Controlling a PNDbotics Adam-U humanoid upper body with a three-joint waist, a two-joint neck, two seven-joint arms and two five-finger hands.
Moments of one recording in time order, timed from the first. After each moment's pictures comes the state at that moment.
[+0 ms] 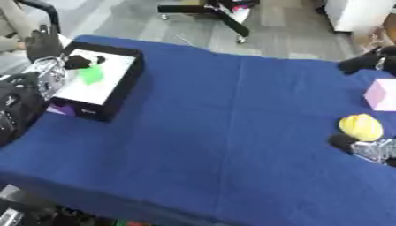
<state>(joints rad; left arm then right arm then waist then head) -0.59 0.89 -0.19 -0.75 -0.62 0.52 0.35 -0.60 -0.28 0.31 -1.98 0.72 -0.20 0.56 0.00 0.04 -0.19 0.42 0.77</state>
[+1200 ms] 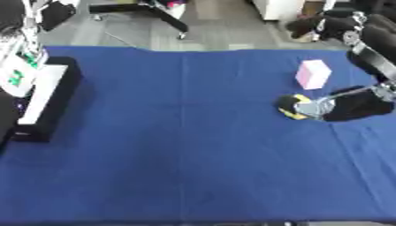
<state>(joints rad) -0.67 0.57 -0.11 -1.32 -0.58 0.21 0.48 -0.57 -0.31 0.21 -1.97 0.74 -0.09 0.40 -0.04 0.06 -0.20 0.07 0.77</state>
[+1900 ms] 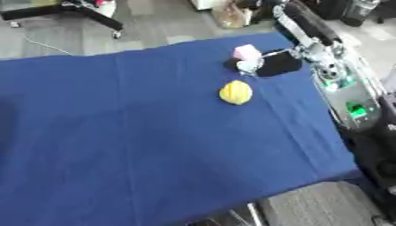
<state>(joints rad) -0.41 0.39 -0.05 -1.98 -0.05 0.04 0.08 -0.61 -0.42 0.18 -1.60 0.61 -0.03 0.13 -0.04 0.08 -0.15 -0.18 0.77</state>
